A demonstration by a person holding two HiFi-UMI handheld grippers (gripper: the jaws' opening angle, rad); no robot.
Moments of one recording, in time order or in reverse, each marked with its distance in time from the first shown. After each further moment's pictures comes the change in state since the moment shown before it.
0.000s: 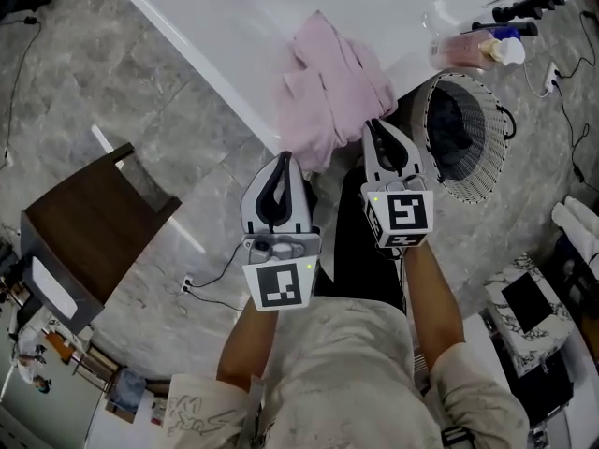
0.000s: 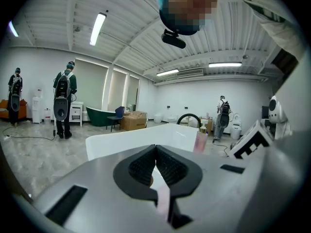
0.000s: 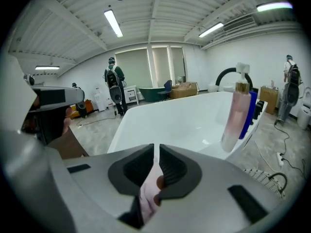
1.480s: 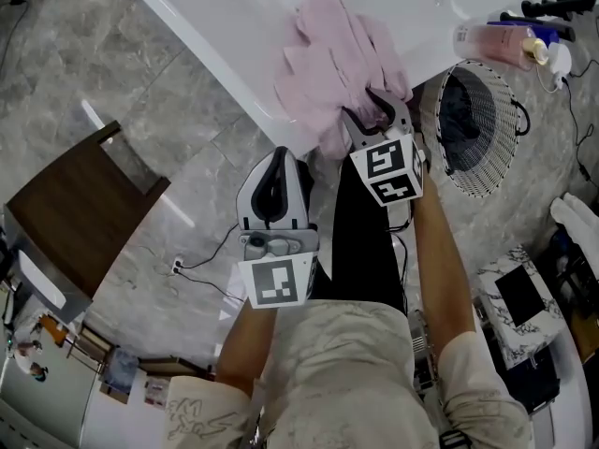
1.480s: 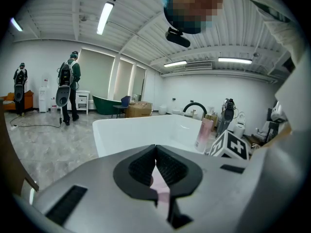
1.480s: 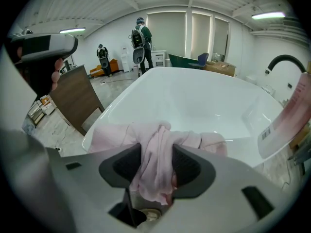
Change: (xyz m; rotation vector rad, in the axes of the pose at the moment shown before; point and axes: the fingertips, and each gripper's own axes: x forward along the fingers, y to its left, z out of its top) left arm 0.001 0.022 -0.066 -0.070 0.106 0.045; right arm 0.082 0.021 -0.099 -0.347 0.379 0.211
